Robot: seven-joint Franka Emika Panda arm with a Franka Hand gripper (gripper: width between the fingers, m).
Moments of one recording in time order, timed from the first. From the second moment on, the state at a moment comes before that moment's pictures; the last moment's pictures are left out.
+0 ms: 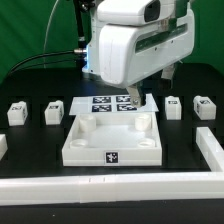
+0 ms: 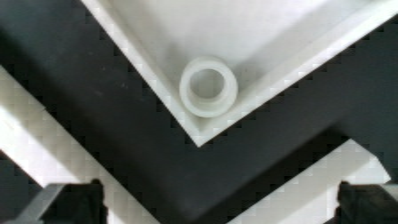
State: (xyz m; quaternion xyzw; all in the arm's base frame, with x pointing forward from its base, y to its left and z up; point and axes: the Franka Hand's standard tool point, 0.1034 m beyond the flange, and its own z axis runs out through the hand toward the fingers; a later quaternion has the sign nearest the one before) arm 0.564 0.055 0.111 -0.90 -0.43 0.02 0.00
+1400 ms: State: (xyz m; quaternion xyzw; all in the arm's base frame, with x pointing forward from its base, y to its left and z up) arm 0.505 0.030 0.090 -0.85 -0.52 0.02 0.01
